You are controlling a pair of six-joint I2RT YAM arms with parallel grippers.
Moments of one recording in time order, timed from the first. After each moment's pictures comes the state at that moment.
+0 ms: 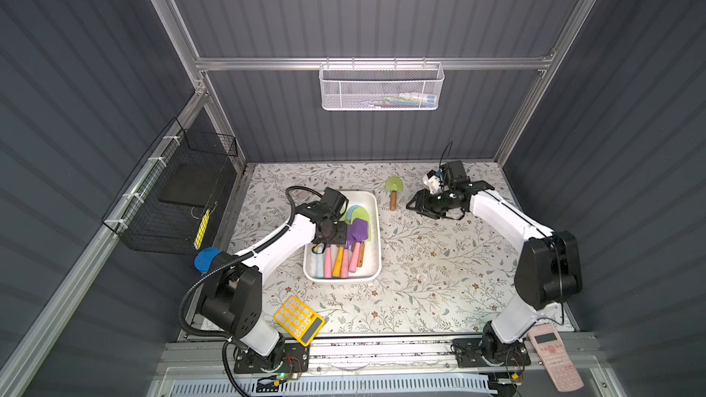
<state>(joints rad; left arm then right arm) -0.58 1.61 1.21 -0.79 -0.06 -0.41 0.30 1.66 1.31 -0.65 -0.45 0.47</state>
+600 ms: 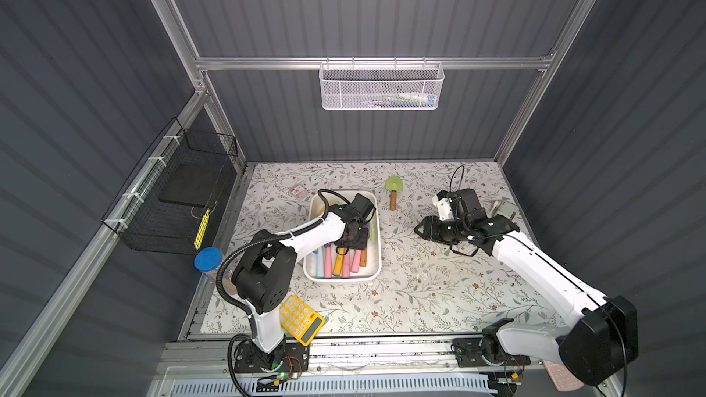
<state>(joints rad) -0.69 1.83 1.32 -0.75 -0.04 -0.46 0.40 1.24 0.99 -0.64 -0.28 0.54</state>
